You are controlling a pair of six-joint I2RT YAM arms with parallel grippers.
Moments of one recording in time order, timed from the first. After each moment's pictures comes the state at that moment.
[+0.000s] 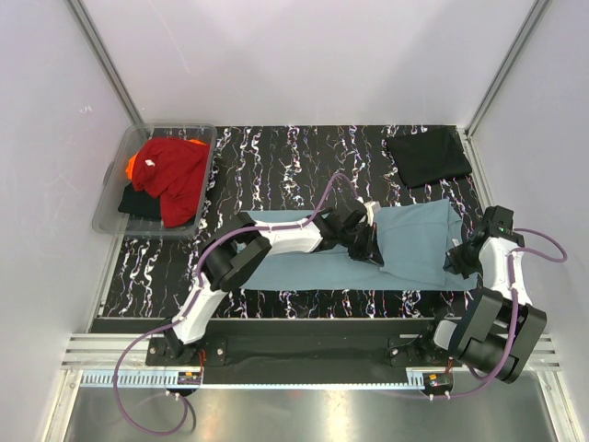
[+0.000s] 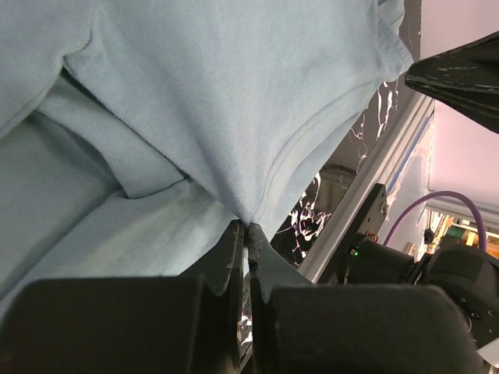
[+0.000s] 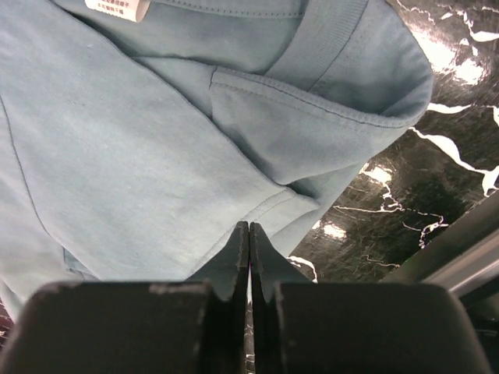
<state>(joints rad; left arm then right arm) -0.97 2.20 1.51 -0.01 0.46 -0.83 -0.46 1.21 0.76 -0.81 -0.01 0.74</state>
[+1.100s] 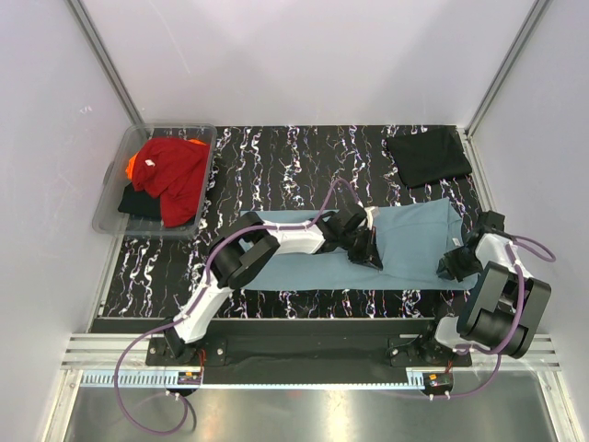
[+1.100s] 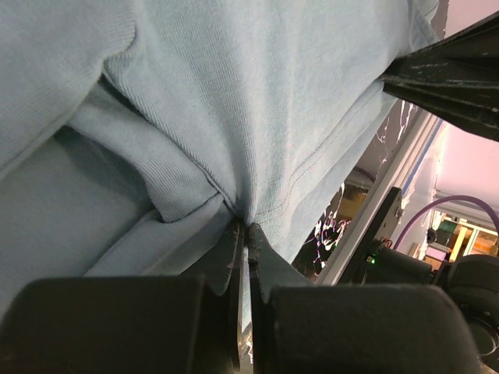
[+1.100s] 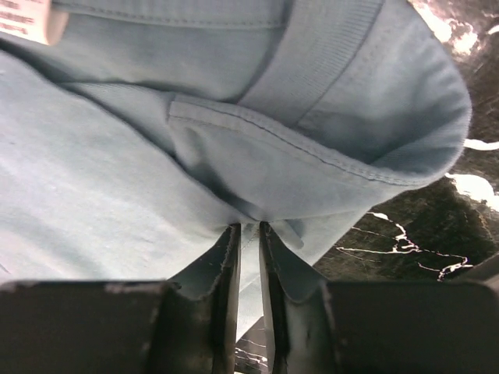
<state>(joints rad) -0.96 2.28 1.52 0.03 0.49 -0.84 -0.46 1.36 0.70 -0.68 -0.02 0.76</state>
